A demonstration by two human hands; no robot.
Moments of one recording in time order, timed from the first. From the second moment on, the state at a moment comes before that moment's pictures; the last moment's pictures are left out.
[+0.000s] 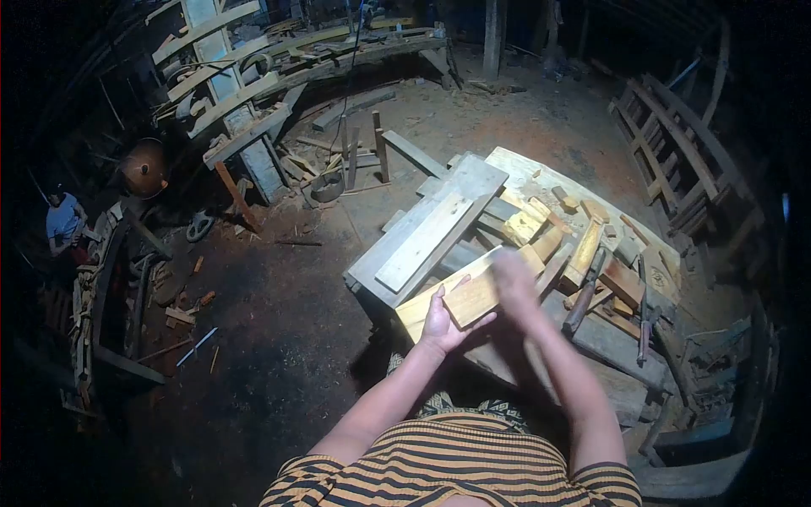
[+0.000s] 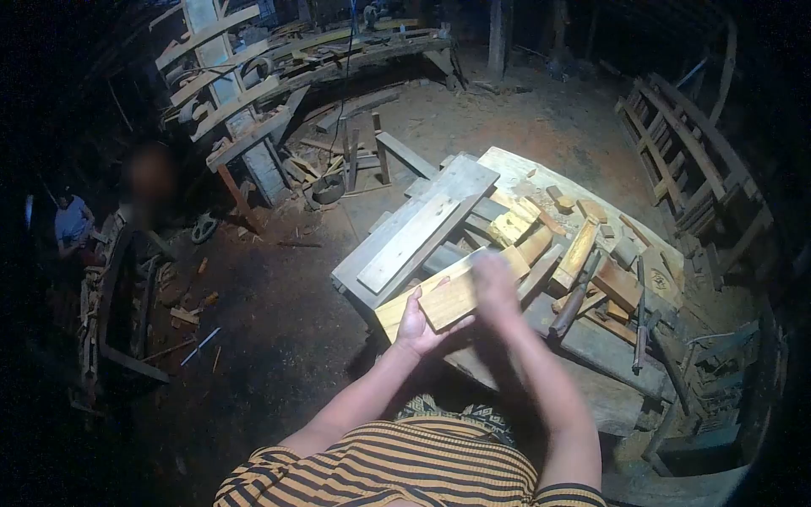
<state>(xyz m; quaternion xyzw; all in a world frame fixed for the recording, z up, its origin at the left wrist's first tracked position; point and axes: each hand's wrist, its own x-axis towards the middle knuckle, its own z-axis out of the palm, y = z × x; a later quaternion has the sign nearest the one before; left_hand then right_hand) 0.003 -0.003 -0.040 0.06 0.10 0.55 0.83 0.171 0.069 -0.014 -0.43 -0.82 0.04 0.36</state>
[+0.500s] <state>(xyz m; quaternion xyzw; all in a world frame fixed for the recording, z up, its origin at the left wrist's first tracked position) 0.007 -0.004 -0.036 0.07 0.13 0.56 0.81 0.155 0.039 0.003 -0.42 -0.84 -0.01 0.35</state>
